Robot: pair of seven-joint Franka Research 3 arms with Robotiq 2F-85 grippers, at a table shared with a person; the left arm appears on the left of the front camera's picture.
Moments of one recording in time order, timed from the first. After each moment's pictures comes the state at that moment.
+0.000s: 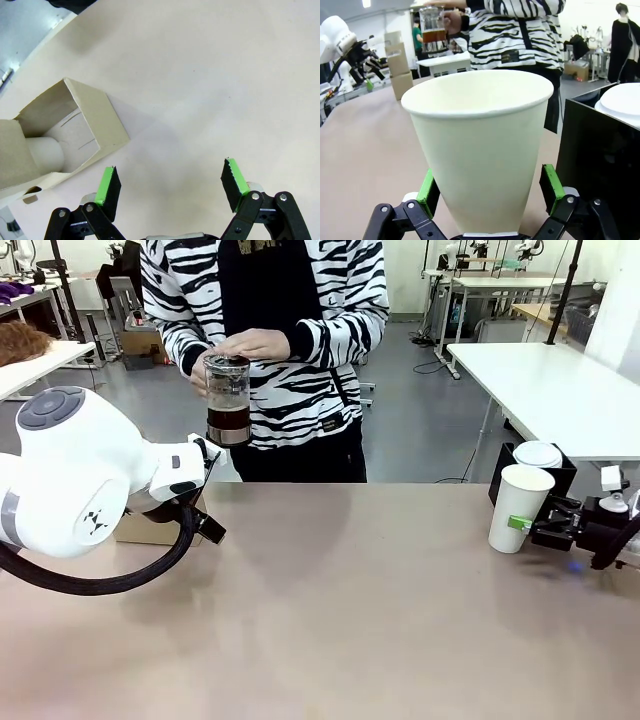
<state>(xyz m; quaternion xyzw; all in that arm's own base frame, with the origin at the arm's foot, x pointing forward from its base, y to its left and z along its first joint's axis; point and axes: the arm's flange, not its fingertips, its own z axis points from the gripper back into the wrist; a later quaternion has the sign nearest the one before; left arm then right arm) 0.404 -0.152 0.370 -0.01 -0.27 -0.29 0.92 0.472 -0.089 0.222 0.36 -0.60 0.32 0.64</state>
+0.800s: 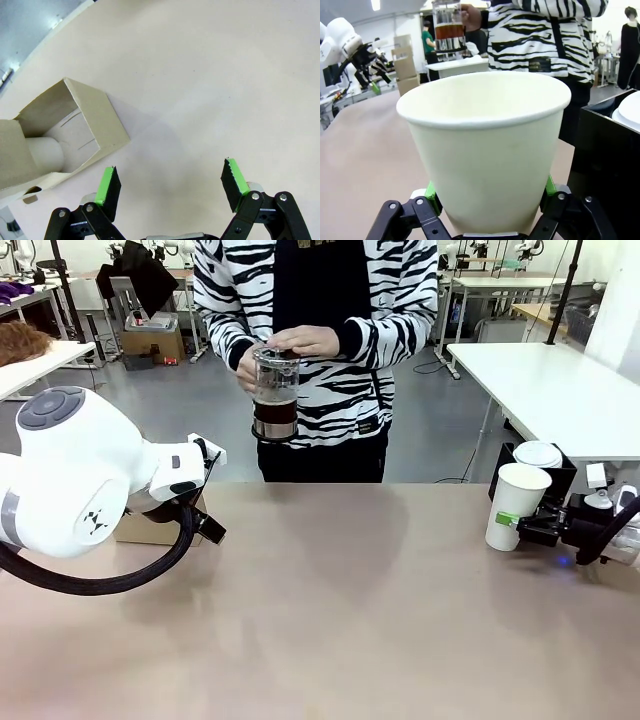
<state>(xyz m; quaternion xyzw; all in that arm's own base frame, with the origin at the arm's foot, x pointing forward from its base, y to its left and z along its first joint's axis) 0.404 -0.152 0.370 -0.01 -0.27 -0.29 0.92 0.487 -0.075 0.215 0.38 -0.59 0.33 0.63</state>
